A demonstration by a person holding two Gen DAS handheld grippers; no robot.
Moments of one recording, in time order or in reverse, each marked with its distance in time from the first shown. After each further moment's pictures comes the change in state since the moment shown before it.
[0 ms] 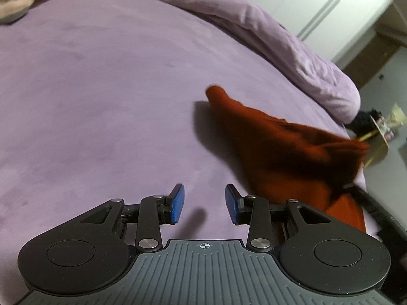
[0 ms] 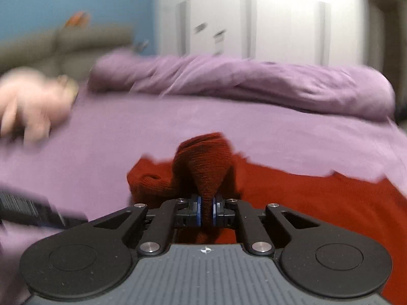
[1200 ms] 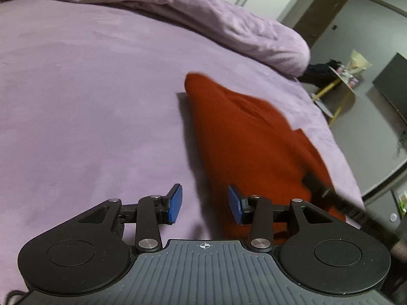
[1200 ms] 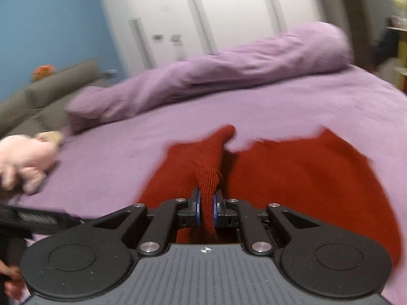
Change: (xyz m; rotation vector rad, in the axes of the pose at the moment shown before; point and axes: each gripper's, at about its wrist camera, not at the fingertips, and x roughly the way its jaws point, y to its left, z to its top) left arm 0.036 -0.113 -0.019 0.234 0.098 -0.152; right arm -0.039 -0.108 -0.023 0.114 0.116 -0.110
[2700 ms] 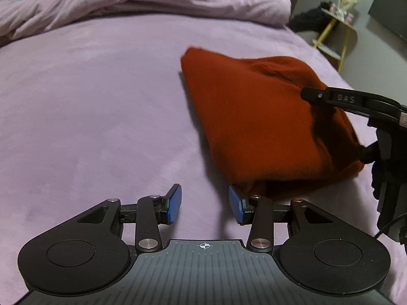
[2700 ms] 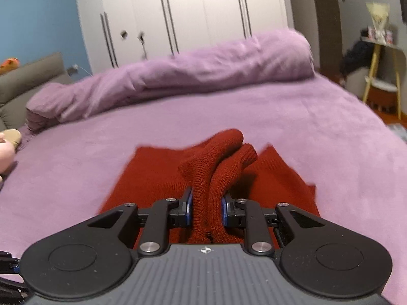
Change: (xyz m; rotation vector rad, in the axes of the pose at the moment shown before) left arm 0.021 -0.067 -0.033 0.267 0.125 0.158; right arm 0.019 -0.056 0.041 -0.033 0.020 -0.092
